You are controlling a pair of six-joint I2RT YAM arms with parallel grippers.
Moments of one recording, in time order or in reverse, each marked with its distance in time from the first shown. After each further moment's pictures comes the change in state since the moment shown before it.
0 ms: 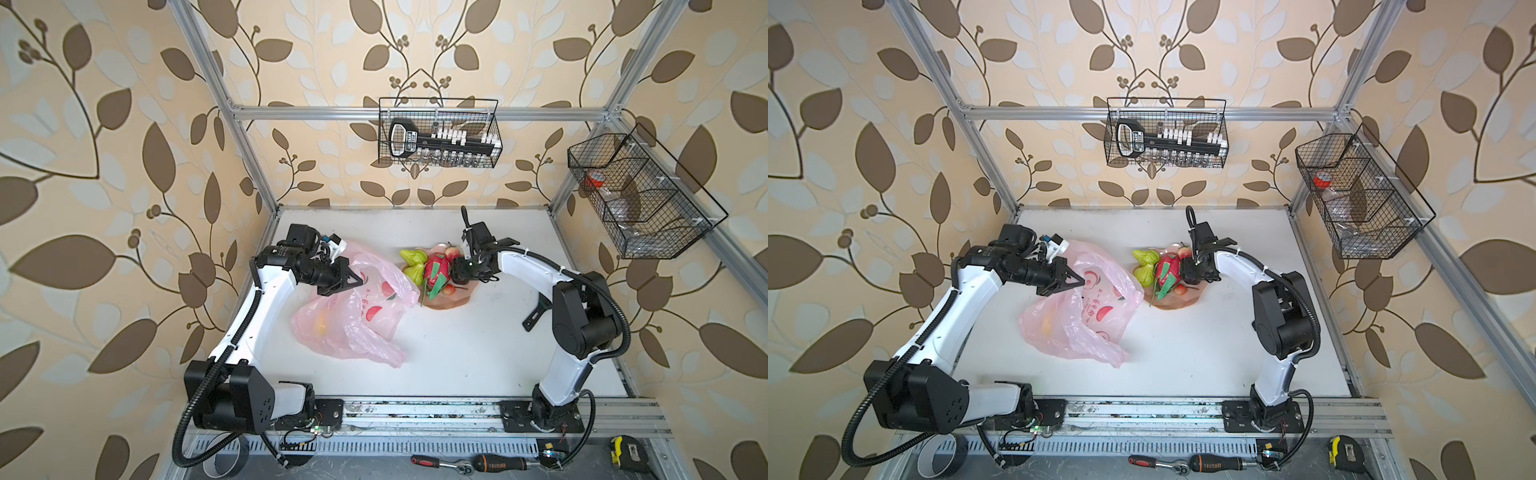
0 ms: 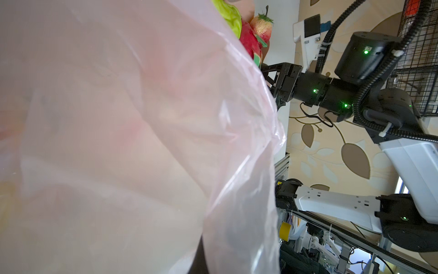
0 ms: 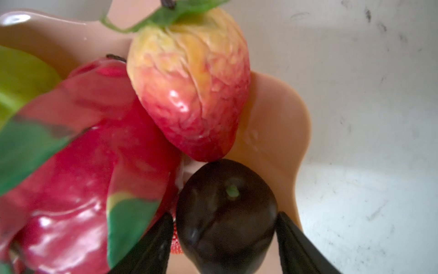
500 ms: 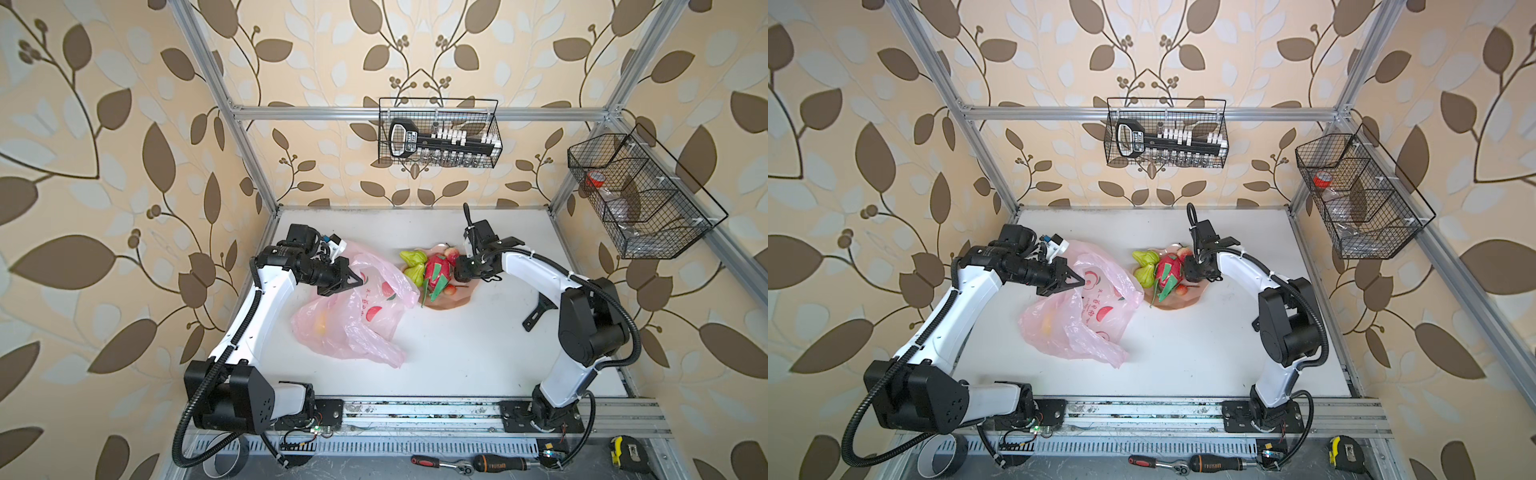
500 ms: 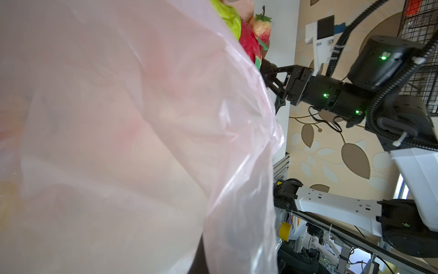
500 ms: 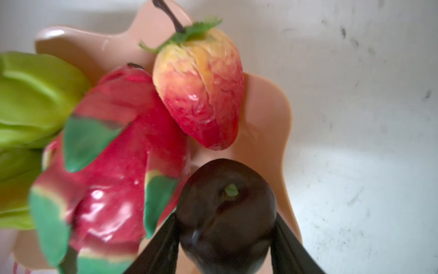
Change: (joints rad) left arm 0.000 0.000 0.000 0.000 0.000 0.000; right arm 0.005 -0.095 0.000 -0.038 0.019 -0.005
